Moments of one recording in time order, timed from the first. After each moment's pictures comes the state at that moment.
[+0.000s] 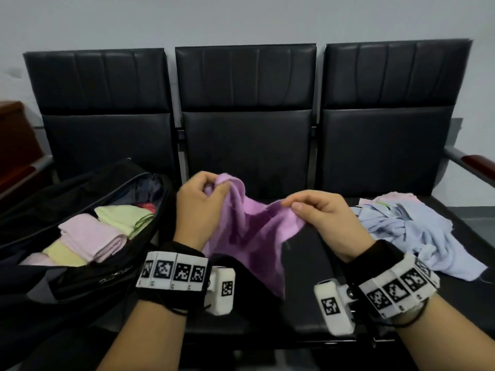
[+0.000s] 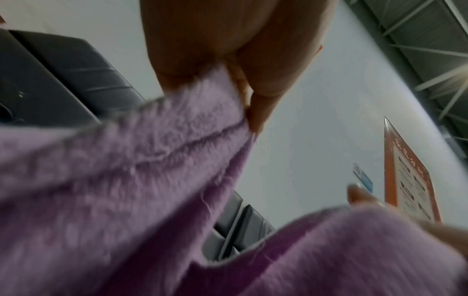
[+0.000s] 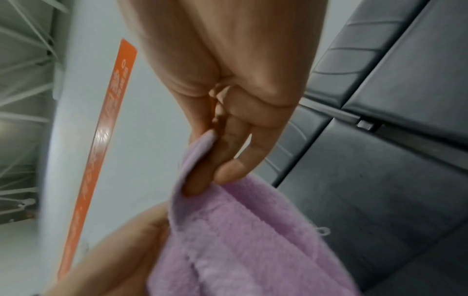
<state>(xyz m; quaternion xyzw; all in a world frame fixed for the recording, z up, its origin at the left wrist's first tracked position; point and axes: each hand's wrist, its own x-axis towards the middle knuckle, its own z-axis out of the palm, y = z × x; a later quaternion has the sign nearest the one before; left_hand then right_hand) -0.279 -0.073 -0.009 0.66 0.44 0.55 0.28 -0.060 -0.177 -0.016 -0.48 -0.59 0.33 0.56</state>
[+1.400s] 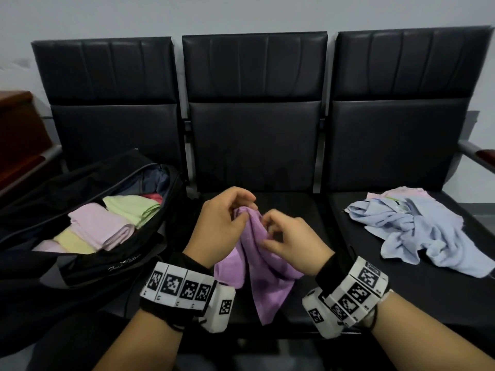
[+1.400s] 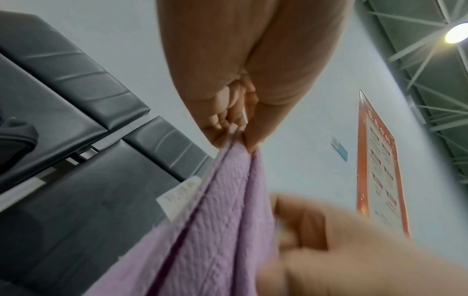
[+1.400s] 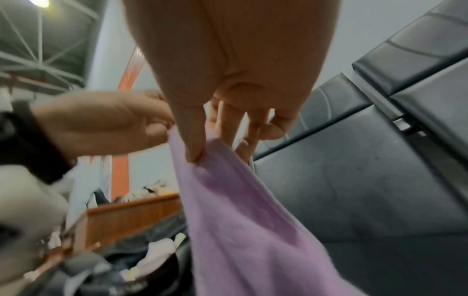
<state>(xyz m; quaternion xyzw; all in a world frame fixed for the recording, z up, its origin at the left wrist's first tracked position) -0.286 -0.105 -0.034 0.77 0.34 0.41 0.35 -0.106 -0.164 -0.062 -0.59 -0.72 0.19 0.30</state>
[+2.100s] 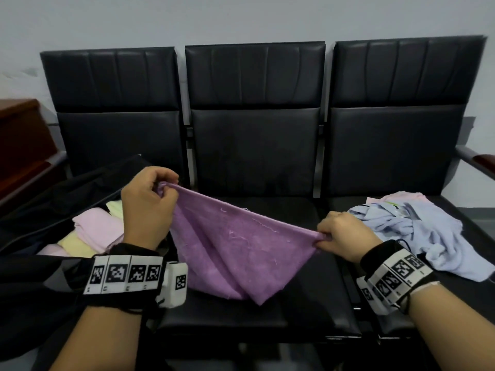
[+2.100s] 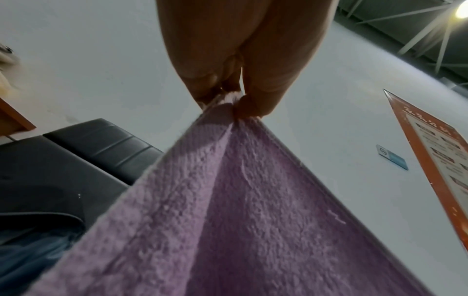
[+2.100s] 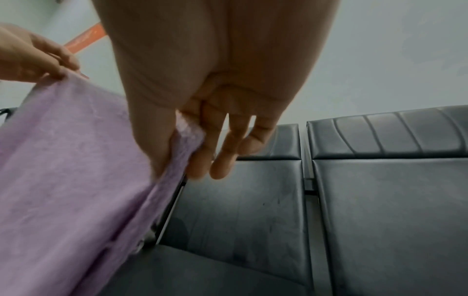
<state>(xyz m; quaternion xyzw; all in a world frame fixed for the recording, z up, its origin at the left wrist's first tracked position) -0.371 -0.059 -0.008 0.70 0.43 0.56 0.09 -0.007 -0.174 -0.064 -0.68 -0.72 0.02 0.08</state>
